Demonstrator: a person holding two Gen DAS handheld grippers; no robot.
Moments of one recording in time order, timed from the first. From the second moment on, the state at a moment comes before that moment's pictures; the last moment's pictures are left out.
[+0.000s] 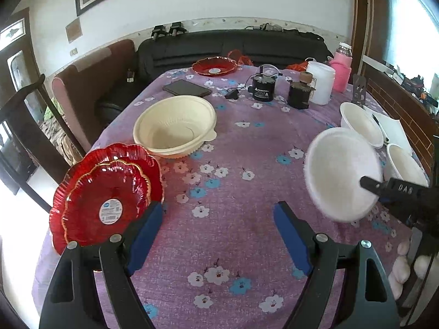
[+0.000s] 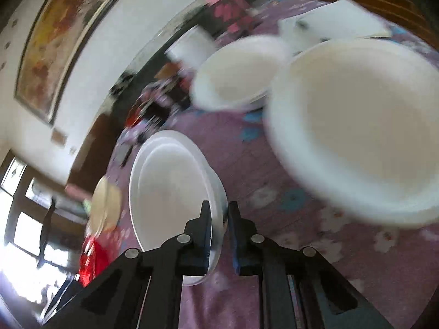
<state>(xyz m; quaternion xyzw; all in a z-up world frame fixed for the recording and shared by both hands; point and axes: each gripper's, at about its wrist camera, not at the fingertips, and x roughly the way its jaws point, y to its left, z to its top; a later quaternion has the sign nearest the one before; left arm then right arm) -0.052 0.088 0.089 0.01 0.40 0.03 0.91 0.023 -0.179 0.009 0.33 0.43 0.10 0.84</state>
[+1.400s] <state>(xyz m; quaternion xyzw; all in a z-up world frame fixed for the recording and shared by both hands) 0.003 0.058 0.056 -0.06 0.46 -0.04 0.88 0.011 -0.117 0.020 0.20 0.41 0.16 0.88</state>
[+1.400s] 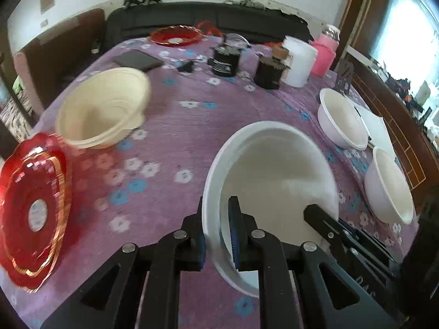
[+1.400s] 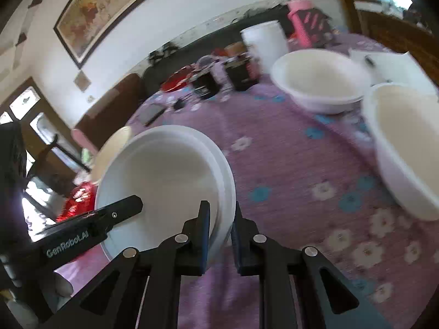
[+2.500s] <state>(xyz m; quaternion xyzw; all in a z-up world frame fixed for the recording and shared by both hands) -0.023 0.323 0.040 -0.16 0.45 0.14 0.87 0.037 0.190 0.038 0.00 0.48 0.26 0.84</state>
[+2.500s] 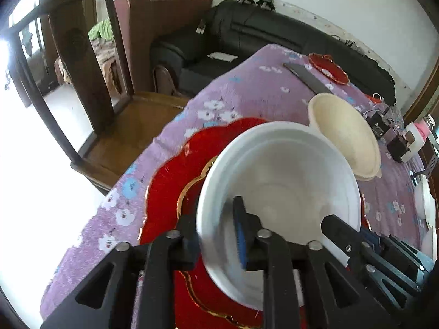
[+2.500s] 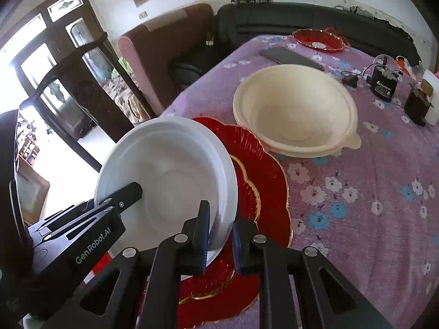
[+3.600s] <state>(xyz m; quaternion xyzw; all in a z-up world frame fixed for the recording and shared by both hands) -0.194 0.284 0.212 -0.01 0.17 0.17 0.97 -0.083 -0.097 0.187 0.08 0.34 0.12 0.93</state>
